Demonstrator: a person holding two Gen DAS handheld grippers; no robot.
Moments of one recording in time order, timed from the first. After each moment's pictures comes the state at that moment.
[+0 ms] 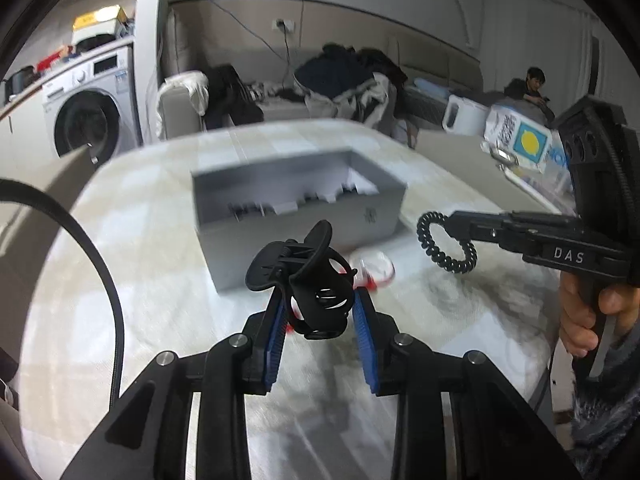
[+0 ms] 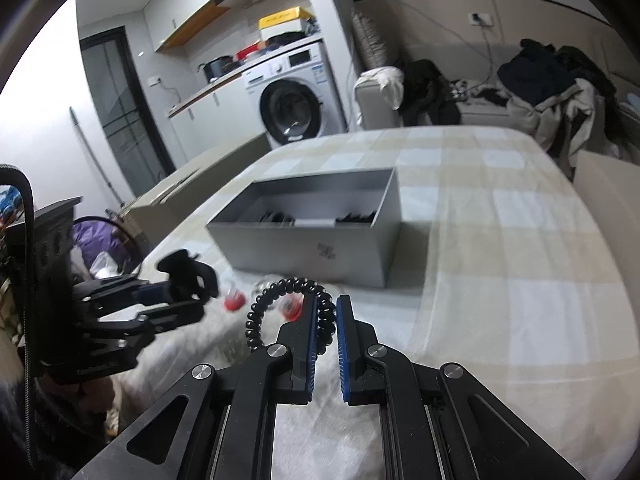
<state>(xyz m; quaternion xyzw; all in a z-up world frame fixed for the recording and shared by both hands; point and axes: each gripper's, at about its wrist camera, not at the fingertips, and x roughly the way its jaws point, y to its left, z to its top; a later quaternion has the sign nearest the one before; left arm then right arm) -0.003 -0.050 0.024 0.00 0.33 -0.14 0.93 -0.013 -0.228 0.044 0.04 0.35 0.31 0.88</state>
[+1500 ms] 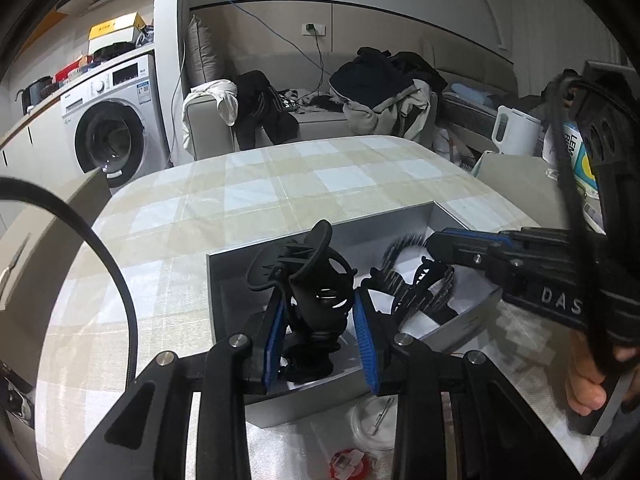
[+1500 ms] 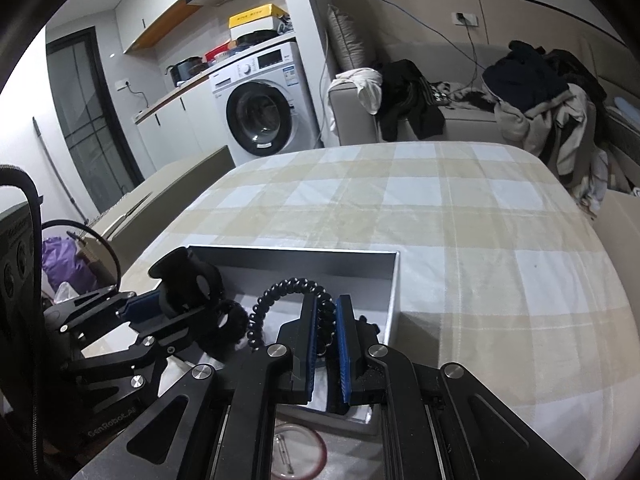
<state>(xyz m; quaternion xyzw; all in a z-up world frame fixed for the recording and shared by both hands) 0.082 -0.051 0.023 0.02 0.32 -0.08 0.94 0.081 -0.172 0.044 0.03 0.35 0.27 0.90</state>
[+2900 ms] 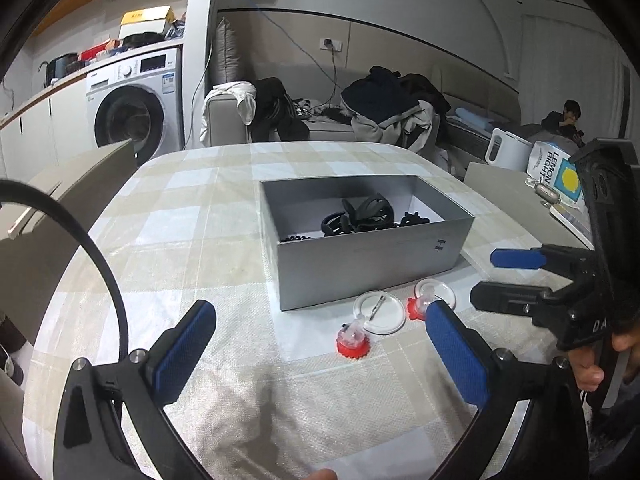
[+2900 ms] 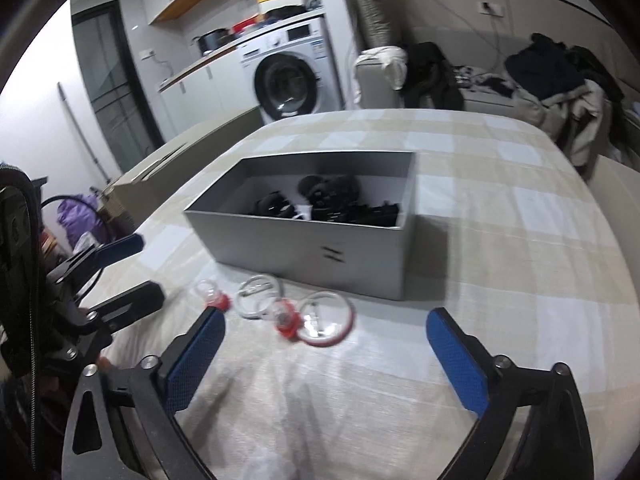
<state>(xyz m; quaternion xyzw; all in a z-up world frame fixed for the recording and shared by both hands) 0.005 -0.025 0.012 -0.03 0.30 -0.07 0.95 0.012 -0.188 0.026 -0.01 0.38 0.31 0.87</state>
